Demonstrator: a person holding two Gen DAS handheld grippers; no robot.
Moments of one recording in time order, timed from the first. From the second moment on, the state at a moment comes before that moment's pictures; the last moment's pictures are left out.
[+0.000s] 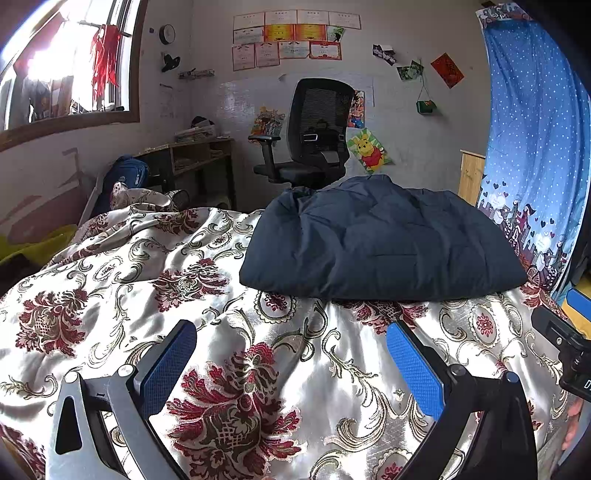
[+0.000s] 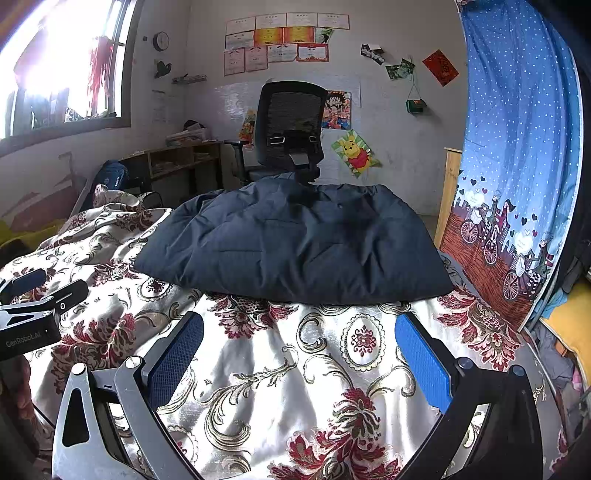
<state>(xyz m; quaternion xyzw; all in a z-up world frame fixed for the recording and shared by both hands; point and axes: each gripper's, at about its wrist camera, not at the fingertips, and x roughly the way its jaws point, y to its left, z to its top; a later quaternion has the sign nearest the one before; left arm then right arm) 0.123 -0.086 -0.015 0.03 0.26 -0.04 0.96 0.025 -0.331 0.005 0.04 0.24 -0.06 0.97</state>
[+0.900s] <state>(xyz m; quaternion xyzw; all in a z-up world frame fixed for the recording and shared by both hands) 0.122 -0.087 -0.015 0.03 0.26 -0.04 0.96 0.024 -0.332 0.005 0.04 0.24 -0.06 0.97</state>
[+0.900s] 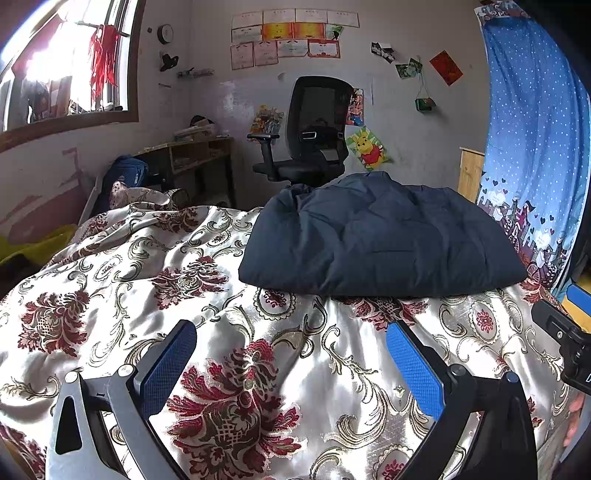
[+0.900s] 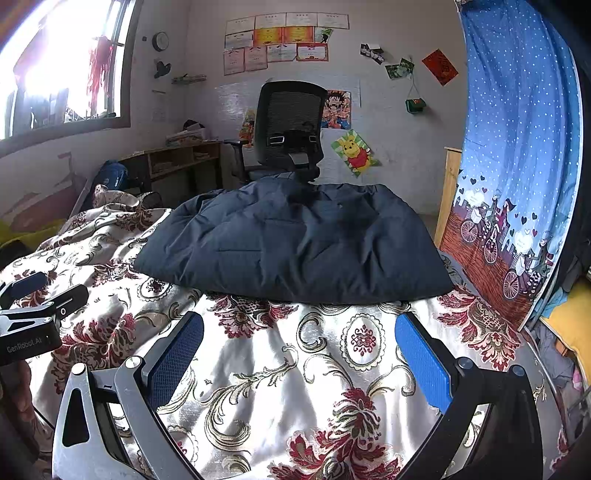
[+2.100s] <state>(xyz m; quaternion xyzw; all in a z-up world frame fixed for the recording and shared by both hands) 0.114 -0.095 -0.020 0.04 0.27 -0.04 0.96 0.024 -0.333 0.005 0.04 0.24 -0.06 0.97</state>
